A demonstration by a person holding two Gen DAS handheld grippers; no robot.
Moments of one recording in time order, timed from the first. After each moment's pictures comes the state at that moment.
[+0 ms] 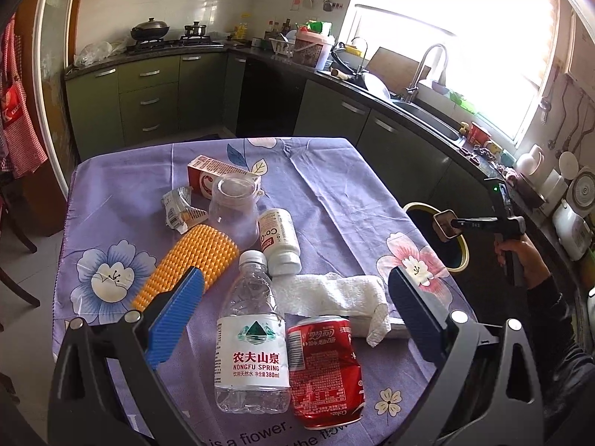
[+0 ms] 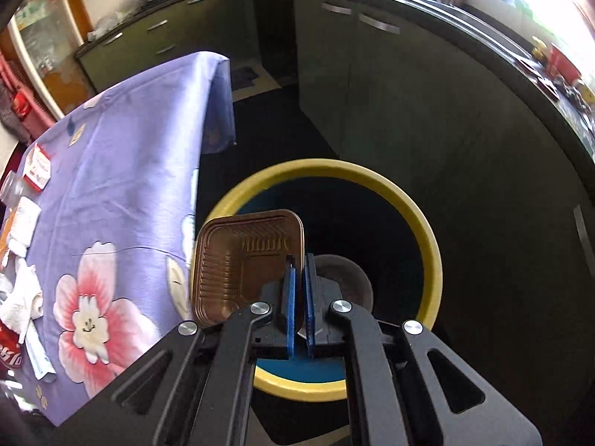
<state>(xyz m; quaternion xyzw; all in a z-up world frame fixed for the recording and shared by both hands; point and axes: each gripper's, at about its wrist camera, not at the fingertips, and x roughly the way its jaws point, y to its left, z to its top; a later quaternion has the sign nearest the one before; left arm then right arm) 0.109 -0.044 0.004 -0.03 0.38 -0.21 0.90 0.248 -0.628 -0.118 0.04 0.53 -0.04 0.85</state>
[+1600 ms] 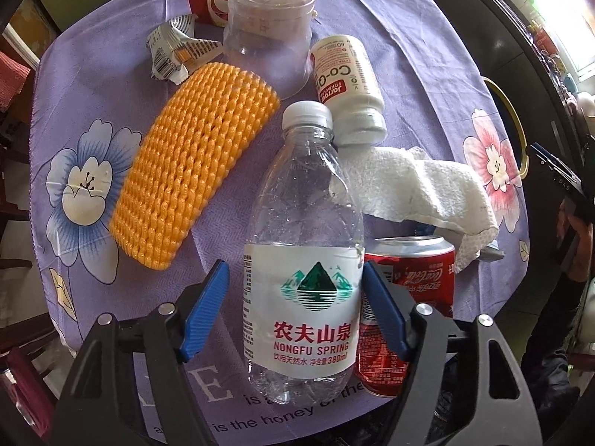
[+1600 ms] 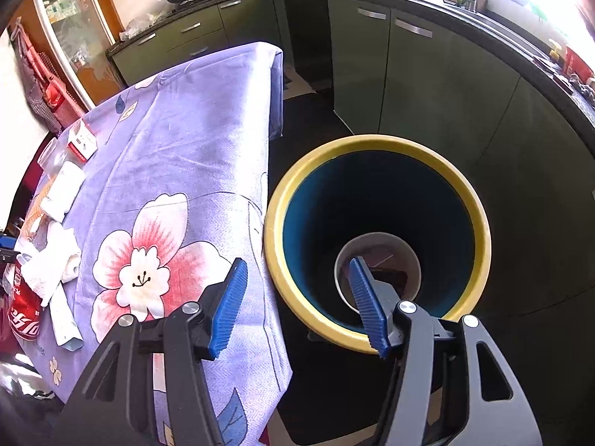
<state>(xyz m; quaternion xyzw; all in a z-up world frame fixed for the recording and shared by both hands) 0.186 -0.051 -0.097 0.04 0.67 -0.16 0.72 0.198 -0.560 -0.111 0.04 0.51 0.04 0.86</state>
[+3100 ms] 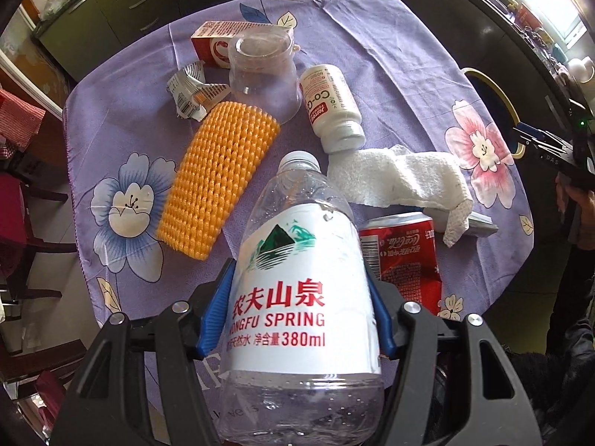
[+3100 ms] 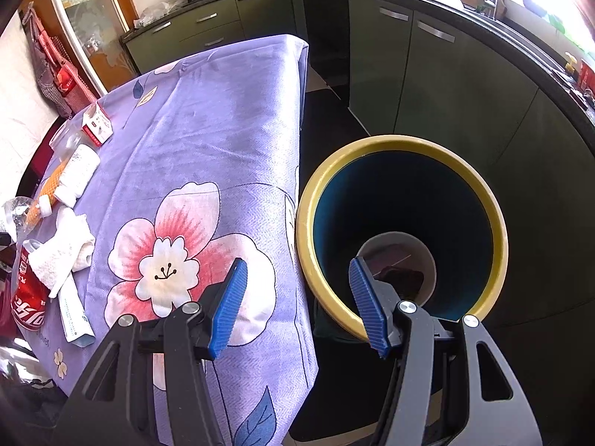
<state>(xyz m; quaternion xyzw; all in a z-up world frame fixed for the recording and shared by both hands) 0.159 -0.049 -0.045 0.10 0.62 -0.17 0.76 0.201 -0.538 -0.111 0.03 0.51 0.06 0.85</state>
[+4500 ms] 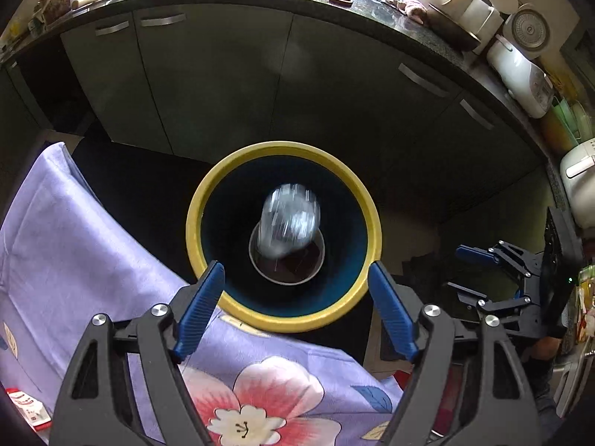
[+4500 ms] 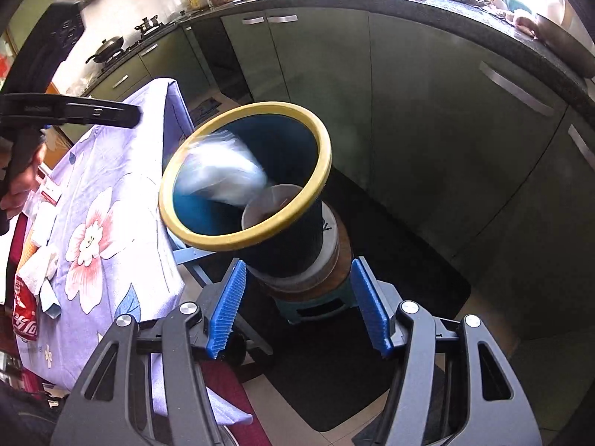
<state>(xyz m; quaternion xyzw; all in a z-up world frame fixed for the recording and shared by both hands) 0.234 -0.469 -0.054 0.19 0.52 -0.45 0.70 0.058 -0.684 -0.110 0.16 0.48 -0.08 0.86</state>
